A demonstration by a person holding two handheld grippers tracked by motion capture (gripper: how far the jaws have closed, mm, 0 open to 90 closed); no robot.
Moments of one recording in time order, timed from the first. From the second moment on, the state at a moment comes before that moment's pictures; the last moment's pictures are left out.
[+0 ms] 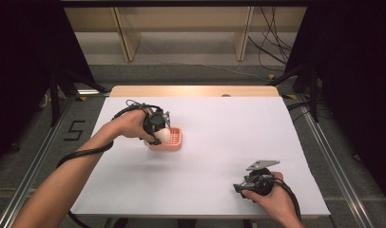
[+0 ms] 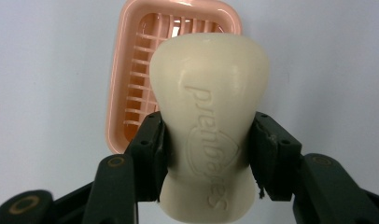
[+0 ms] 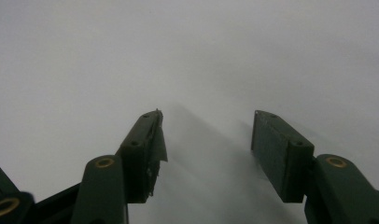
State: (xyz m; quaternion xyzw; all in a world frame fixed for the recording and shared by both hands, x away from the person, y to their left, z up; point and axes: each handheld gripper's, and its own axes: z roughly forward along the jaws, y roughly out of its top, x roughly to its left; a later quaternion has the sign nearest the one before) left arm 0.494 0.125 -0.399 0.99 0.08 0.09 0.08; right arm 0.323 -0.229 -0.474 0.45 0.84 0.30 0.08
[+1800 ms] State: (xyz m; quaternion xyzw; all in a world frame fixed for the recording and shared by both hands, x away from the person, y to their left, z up) left arm 0.513 0.116 -0.405 0.99 0.06 0.10 0.08; right arm 0.323 -0.230 -0.475 0.45 0.84 0.30 0.09
